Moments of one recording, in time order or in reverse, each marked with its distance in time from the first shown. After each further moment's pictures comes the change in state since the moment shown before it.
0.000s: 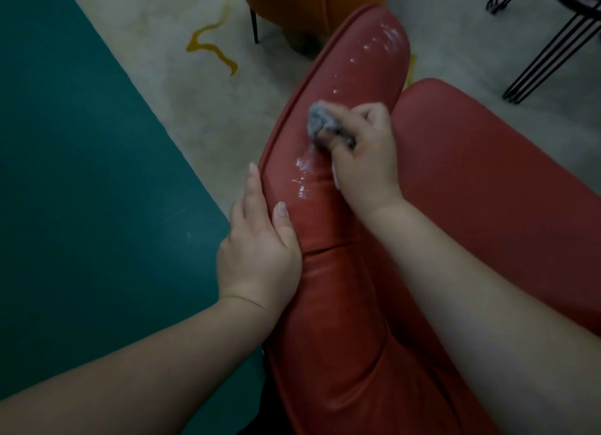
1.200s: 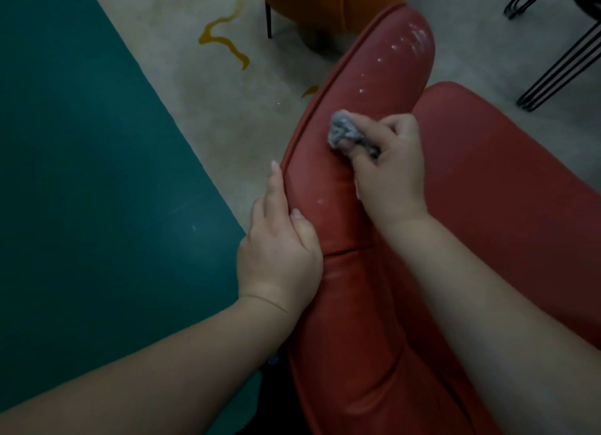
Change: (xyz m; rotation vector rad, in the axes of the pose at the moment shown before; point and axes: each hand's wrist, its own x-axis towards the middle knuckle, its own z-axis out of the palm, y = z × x) left_hand 0.000 -0.004 0.000 -0.076 0.004 0.035; right_hand -0.012 -0.009 0.001 -0.073 0.026 0.025
